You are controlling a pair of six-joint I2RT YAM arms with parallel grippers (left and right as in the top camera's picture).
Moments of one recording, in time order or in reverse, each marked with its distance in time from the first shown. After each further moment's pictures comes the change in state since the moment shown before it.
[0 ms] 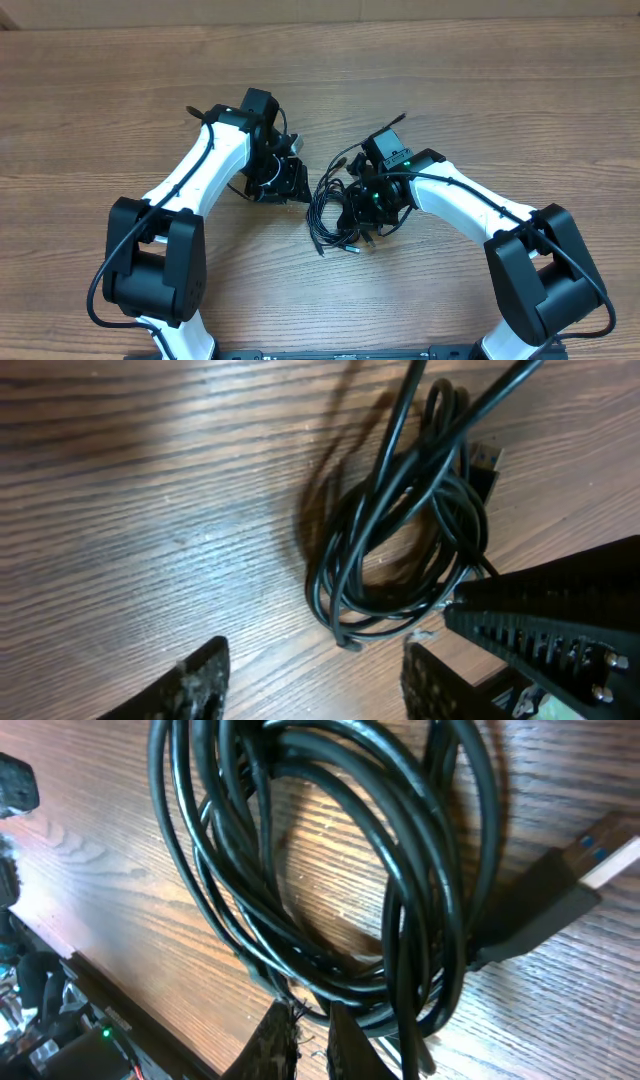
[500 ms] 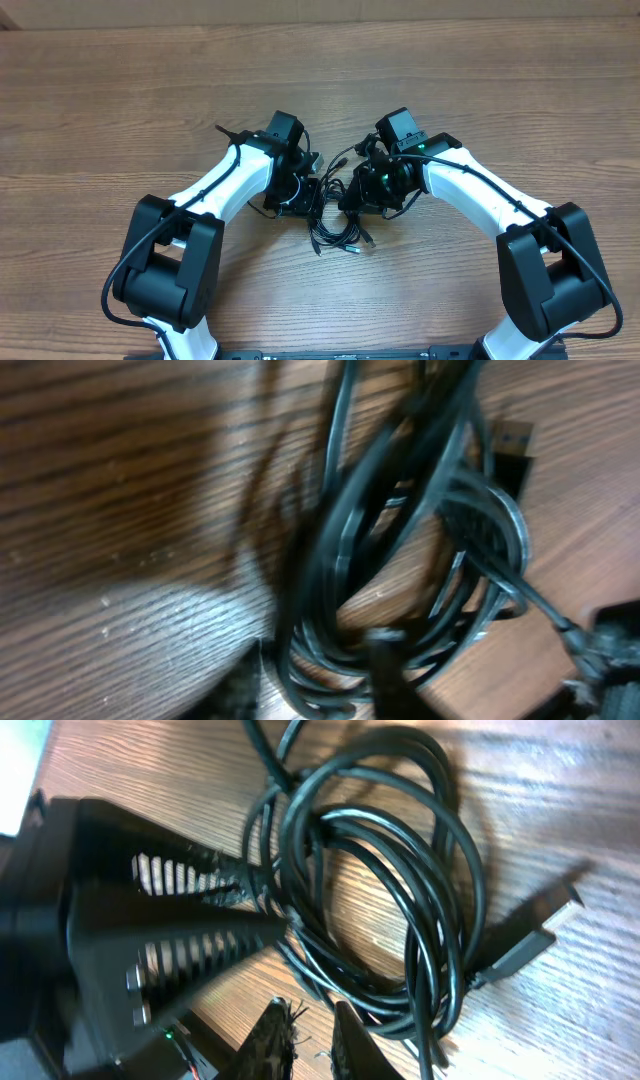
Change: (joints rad) left arm -0.105 0.000 -0.156 0.217 -0.037 -0.017; right arm -0.072 0.000 0.077 -0.045 -0.073 -0.005
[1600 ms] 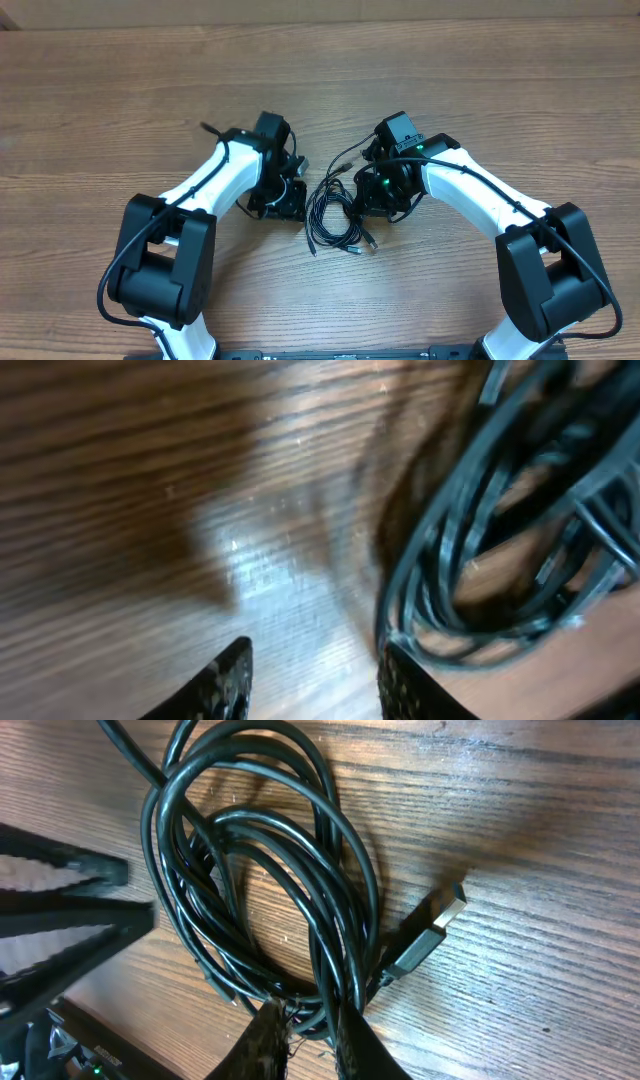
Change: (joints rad) left arm 0.053 0.000 -0.028 -0.038 -0.071 0.051; right arm 0.008 0.000 0.000 -0.053 0.161 0.001
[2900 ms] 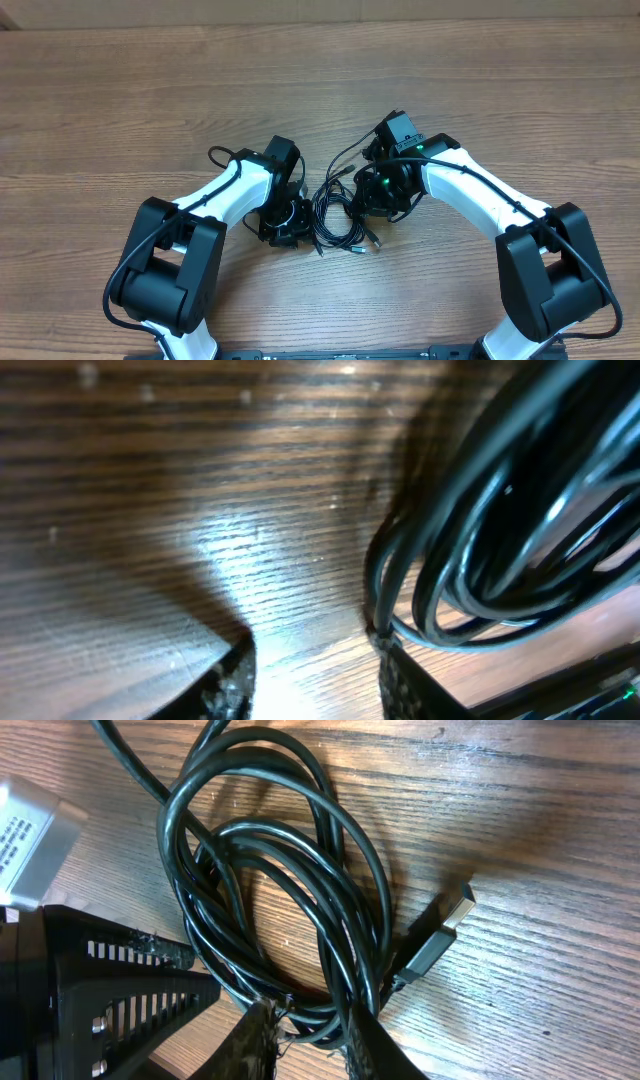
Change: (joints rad) left arm -0.060 -0.018 -0.105 -0.001 0.099 -0.312; right arm 0.001 0.000 0.000 0.006 0.002 0.007
